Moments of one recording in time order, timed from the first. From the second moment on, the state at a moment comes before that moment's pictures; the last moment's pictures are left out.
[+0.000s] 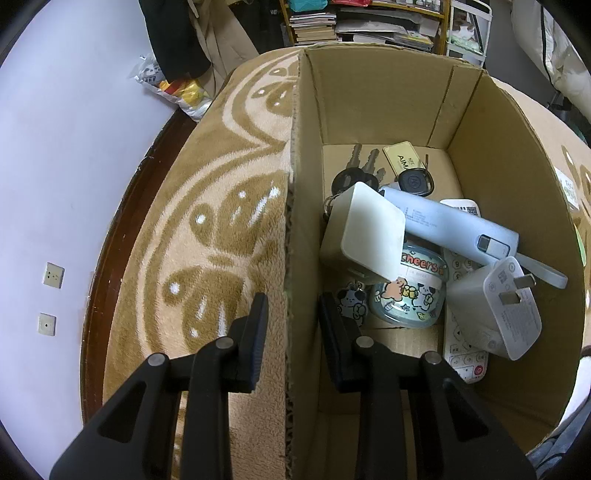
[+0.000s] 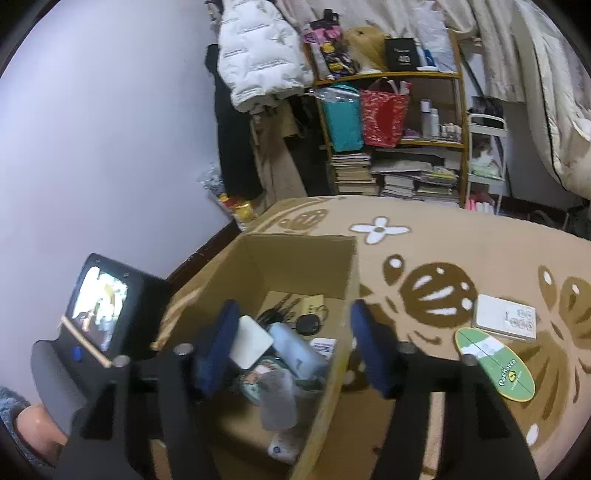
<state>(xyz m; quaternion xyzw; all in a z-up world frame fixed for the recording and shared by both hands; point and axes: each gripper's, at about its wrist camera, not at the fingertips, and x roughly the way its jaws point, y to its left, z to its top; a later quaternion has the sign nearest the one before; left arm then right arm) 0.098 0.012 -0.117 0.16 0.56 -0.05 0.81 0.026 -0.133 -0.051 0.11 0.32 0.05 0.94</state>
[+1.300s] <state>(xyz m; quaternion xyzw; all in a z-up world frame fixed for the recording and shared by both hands) 0.098 0.010 -0.120 0.16 0.56 -0.06 0.81 0.050 -0.304 -0.146 0.15 0.42 -0.16 0.88</state>
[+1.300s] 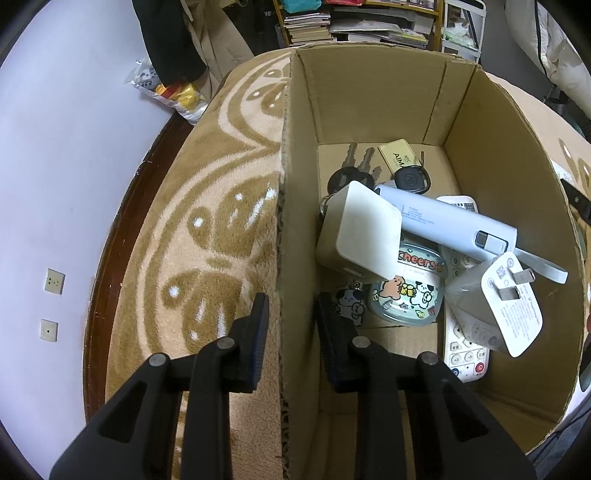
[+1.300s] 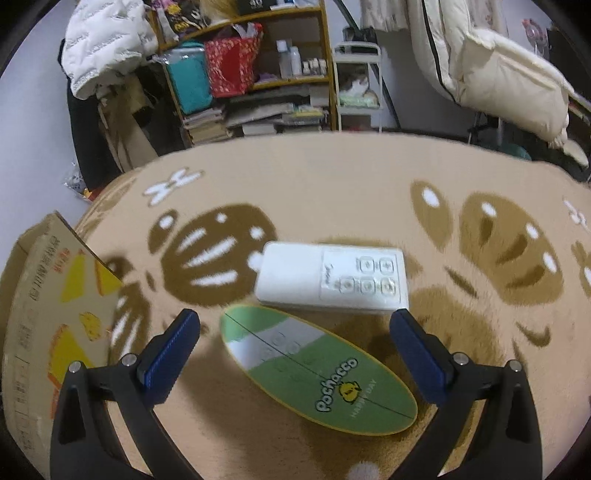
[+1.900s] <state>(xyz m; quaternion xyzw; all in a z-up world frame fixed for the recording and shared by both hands) 0.097 0.011 -0.120 0.17 0.55 -0.06 0.81 0.047 -0.307 -0.173 0.19 0.48 -0.15 0.84</state>
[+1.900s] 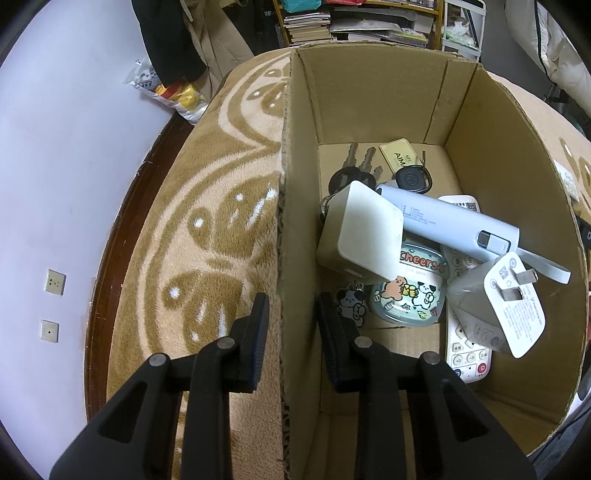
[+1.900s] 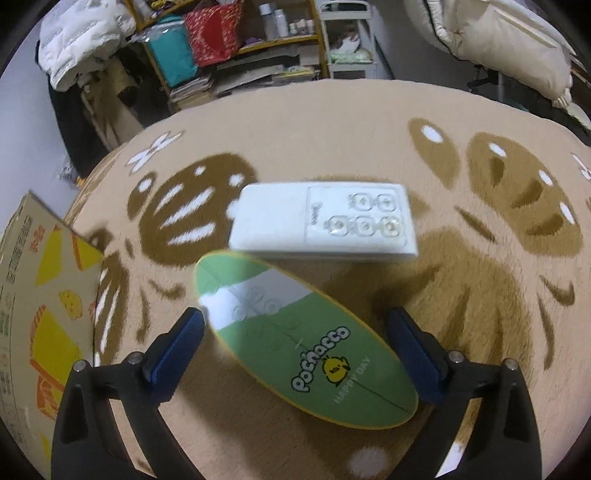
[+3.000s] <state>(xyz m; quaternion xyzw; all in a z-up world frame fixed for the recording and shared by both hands) 0.097 0.010 -0.121 0.17 0.56 -0.06 0.81 0.060 -0.252 -0.125 0.08 0.43 -0.16 0.88</state>
